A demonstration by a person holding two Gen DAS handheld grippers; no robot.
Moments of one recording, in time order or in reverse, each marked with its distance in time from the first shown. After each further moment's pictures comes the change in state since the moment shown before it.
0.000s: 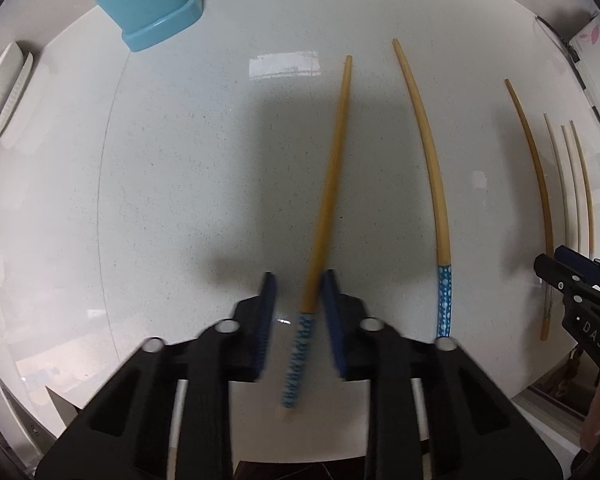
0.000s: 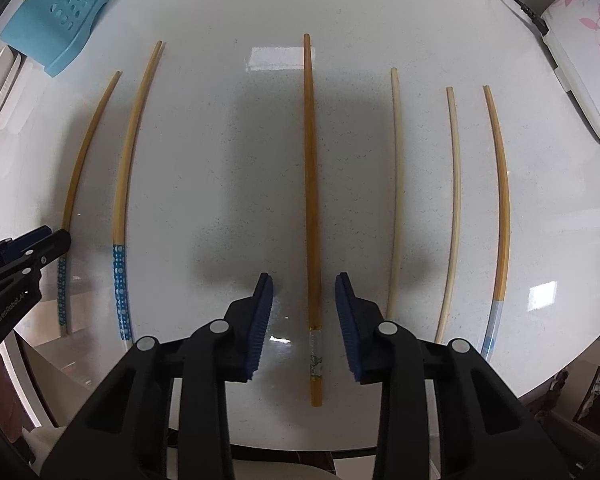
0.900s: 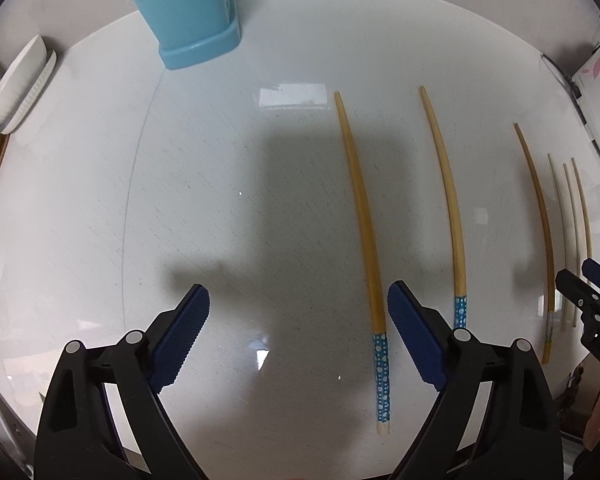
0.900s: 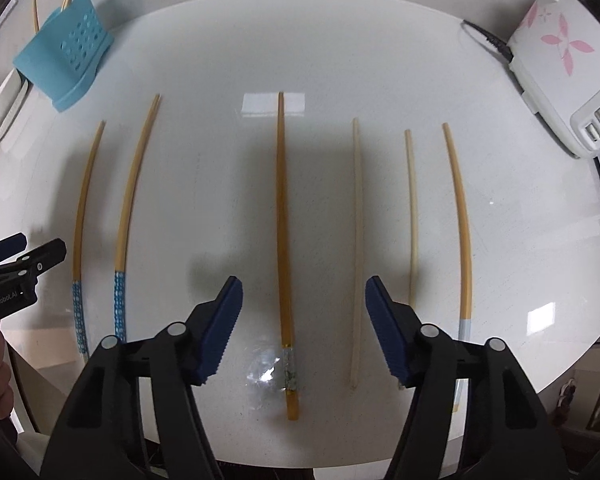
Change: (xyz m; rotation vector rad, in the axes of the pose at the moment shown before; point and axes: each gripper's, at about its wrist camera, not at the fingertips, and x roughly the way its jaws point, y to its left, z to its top) left arm -0.017 0.014 -0.012 -0.063 -0.134 -0.007; right arm -0.020 -0.029 -0.013 0.010 -0.171 -0.016
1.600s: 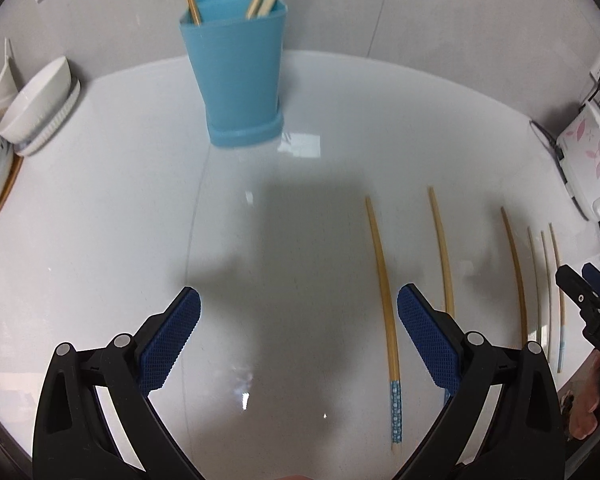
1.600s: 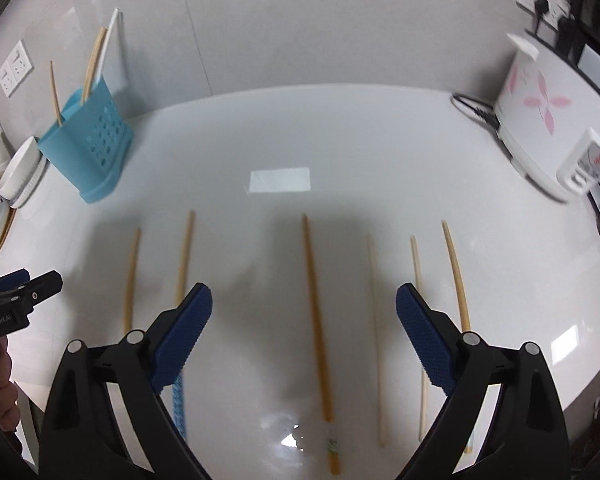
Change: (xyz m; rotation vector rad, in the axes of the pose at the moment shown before) left arm -0.052 0.040 0.025 -0.048 -0.177 -0.066; right arm -0.042 0.000 0.020 0.086 -0.286 0.028
